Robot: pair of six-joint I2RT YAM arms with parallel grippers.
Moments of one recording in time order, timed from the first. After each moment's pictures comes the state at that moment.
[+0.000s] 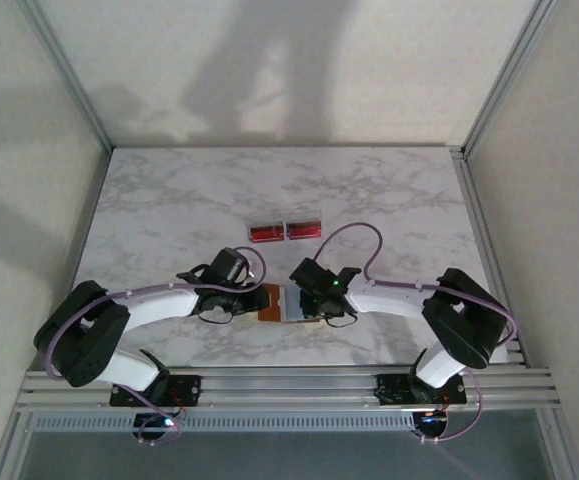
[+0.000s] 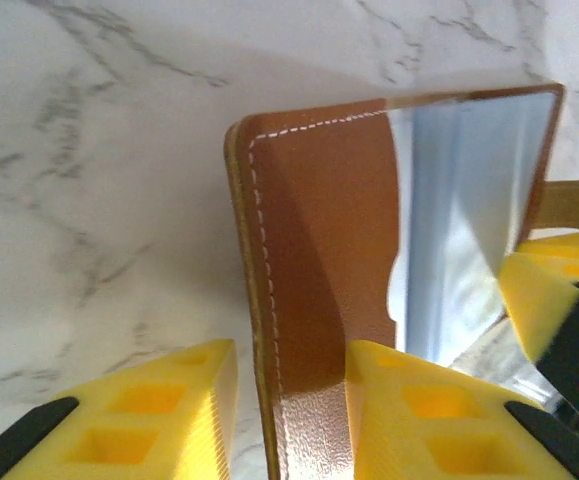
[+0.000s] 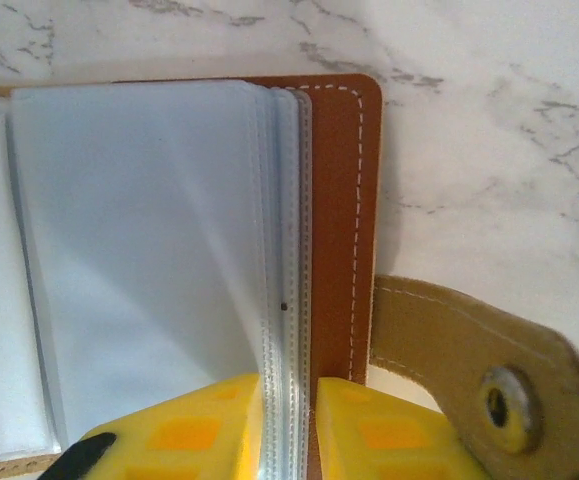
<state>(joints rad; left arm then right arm) -0.62 1.43 0.57 -0.16 0.33 -0.80 0.98 1.59 0.83 -0.50 0.08 0.86</state>
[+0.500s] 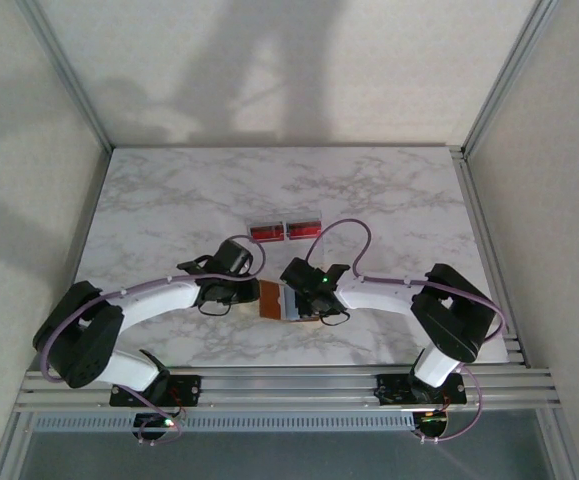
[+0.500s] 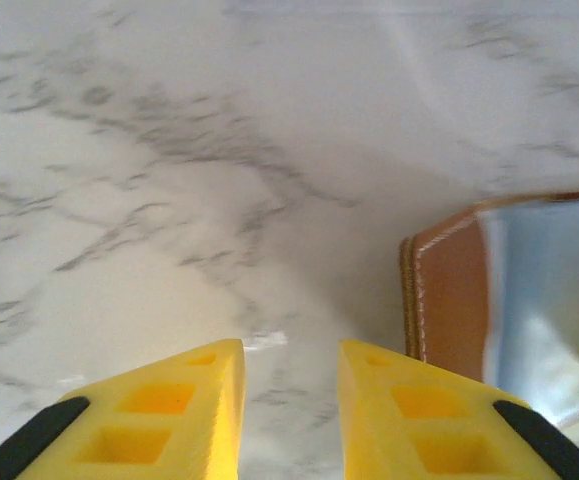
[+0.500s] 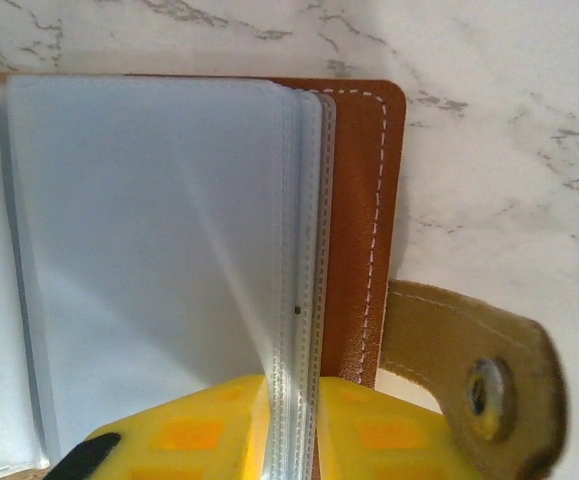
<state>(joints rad) -0.63 1.40 0.69 -0.35 0.12 -0.76 1.01 1.65 0.91 -0.57 0.13 0.86</state>
